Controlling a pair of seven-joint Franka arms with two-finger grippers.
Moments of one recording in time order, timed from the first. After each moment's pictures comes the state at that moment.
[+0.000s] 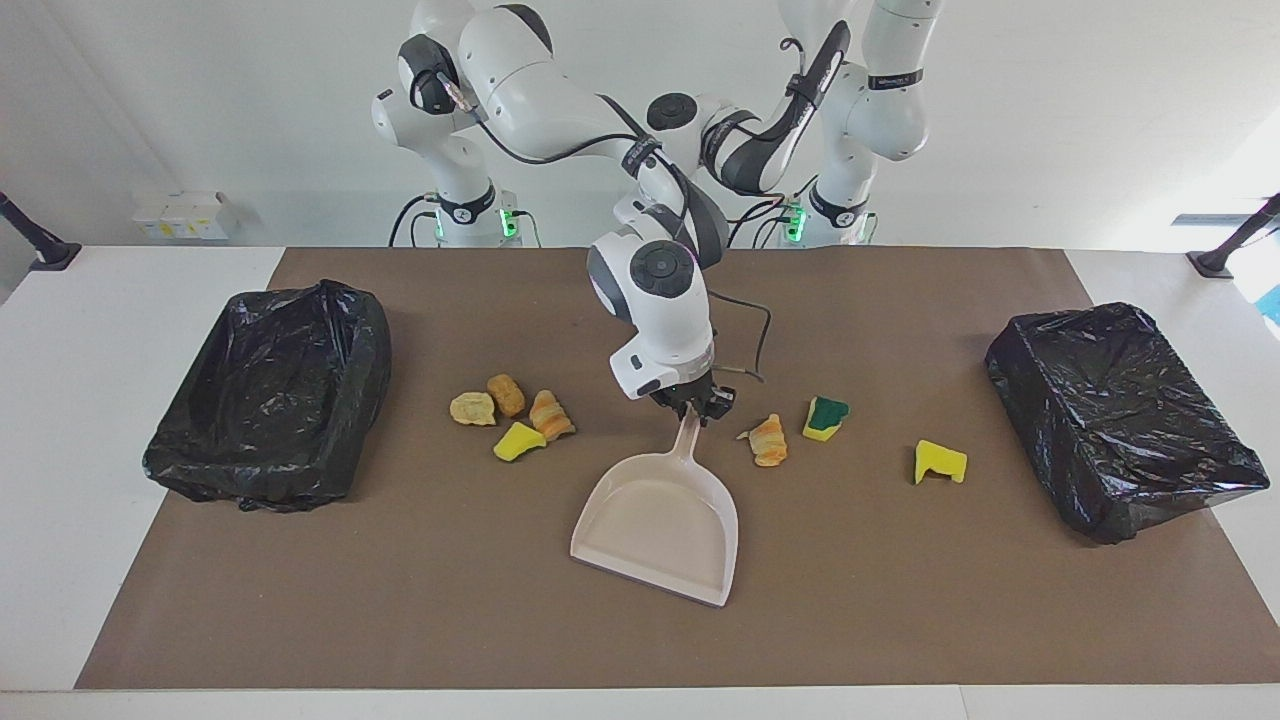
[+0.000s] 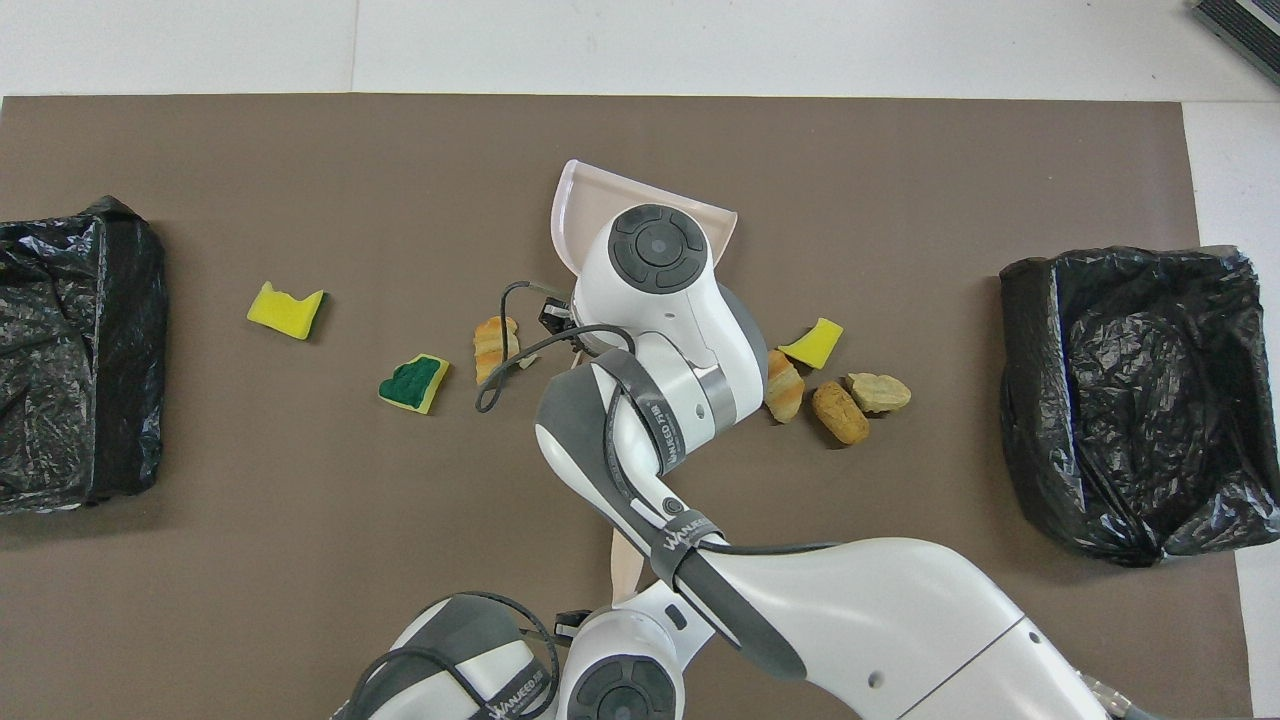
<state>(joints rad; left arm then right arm) -1.08 -0.06 0.08 -2.36 -0.04 2.26 -0.79 0.55 0.63 0.04 -1.38 0.16 2.09 0.89</state>
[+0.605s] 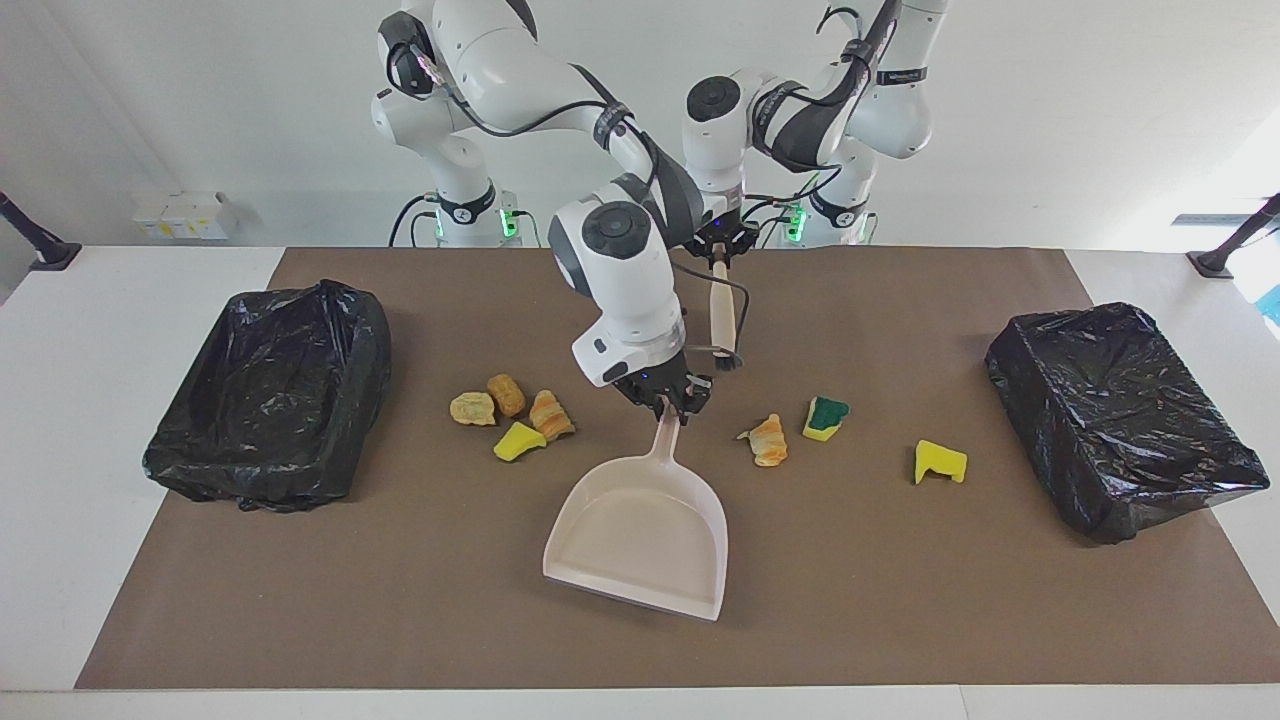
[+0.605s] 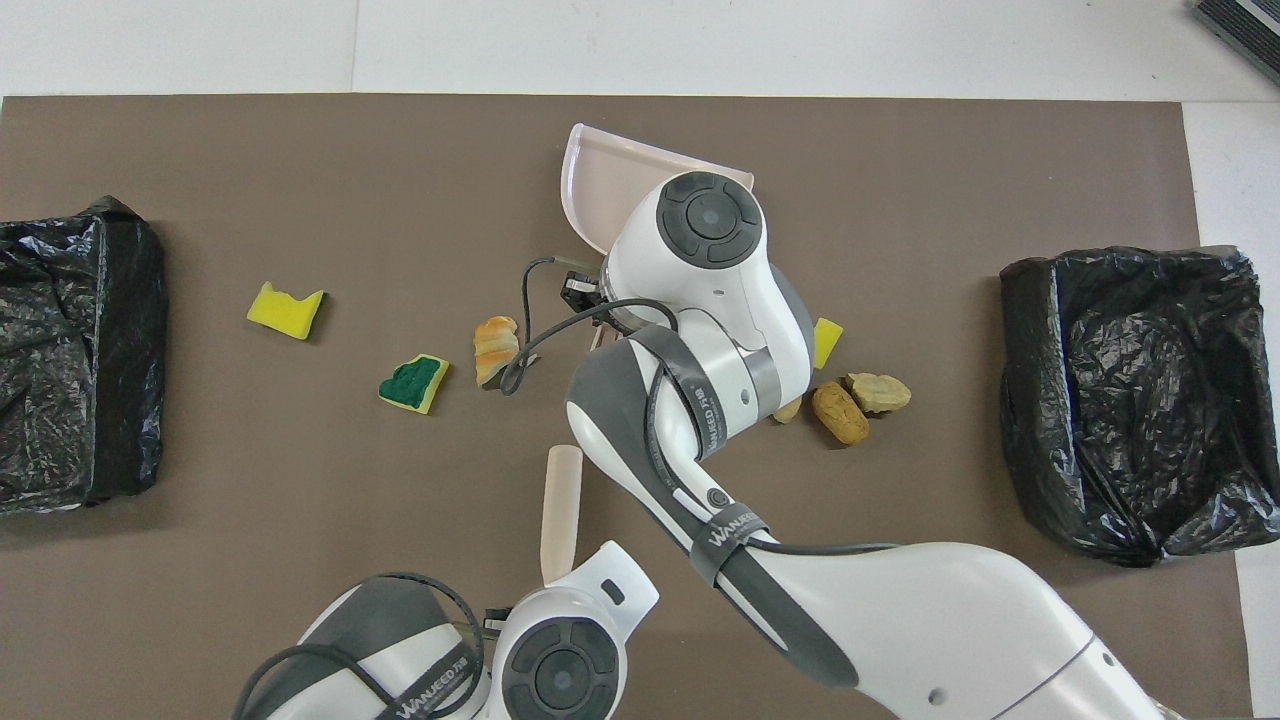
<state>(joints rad) -0.92 -0.22 0.09 -2.36 0.06 1.96 -0.79 0.47 0.49 0.02 -1.39 0.15 2.04 0.71</state>
